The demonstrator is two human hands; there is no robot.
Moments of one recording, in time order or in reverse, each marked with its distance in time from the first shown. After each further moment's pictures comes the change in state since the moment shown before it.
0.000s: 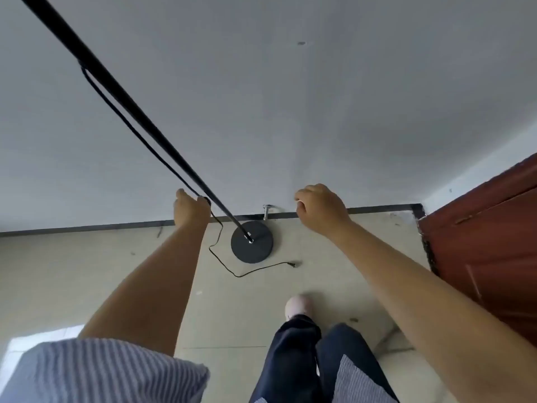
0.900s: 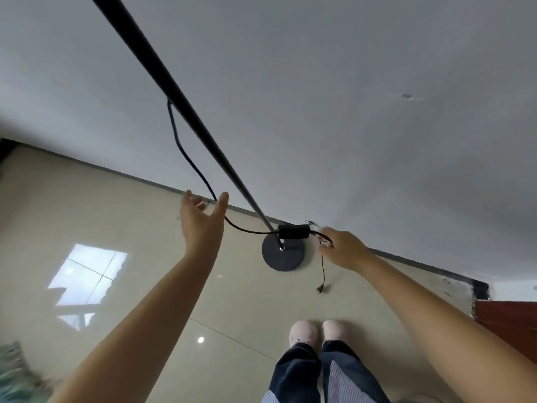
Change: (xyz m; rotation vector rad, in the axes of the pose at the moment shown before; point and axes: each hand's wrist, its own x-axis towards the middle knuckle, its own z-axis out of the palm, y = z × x) left_hand -0.035 0.036 -0.063 -0.460 0.277 -0.146; right_hand 0.085 0.012 0.014 0.200 -0.529 -0.088
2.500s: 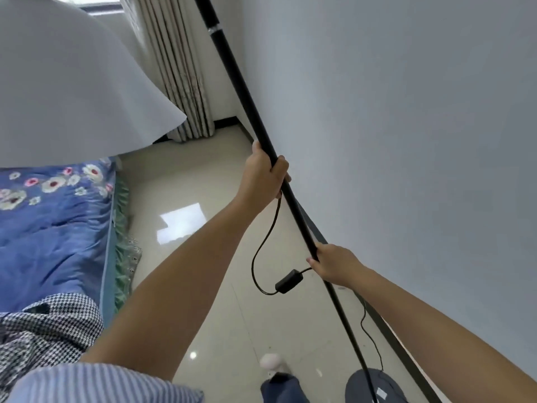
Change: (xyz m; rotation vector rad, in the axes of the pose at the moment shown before) left_hand 0.261 -0.108 -0.514 -0.315 0.327 0.338; right_hand 0.148 -0.562 0.307 -0.727 -0.293 -0.731
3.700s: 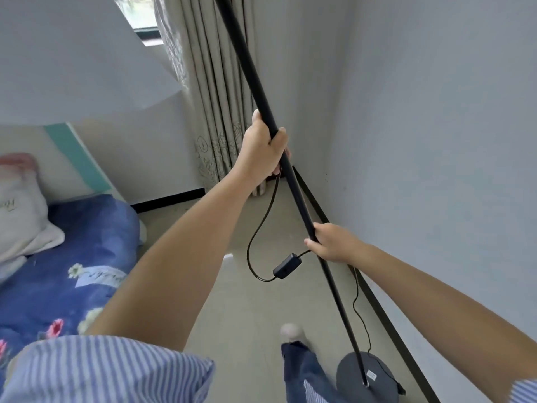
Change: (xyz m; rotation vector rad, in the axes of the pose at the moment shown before) left_hand 0.826 -0.233 -0.348 0.067 0.108 0.034; right_hand 0.889 -0.209 -0.242 -0.014 -0.002 -0.180
